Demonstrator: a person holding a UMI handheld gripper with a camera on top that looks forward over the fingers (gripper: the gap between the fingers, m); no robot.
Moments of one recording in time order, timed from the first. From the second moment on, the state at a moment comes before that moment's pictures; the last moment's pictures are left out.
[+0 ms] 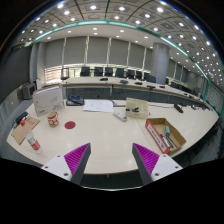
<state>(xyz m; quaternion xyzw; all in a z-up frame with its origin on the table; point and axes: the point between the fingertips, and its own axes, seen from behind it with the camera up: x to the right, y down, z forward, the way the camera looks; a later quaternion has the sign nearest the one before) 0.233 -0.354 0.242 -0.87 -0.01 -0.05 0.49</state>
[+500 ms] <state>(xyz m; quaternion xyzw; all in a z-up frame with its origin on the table) -0.026 -0.387 0.164 -0.87 -0.13 0.05 0.48</state>
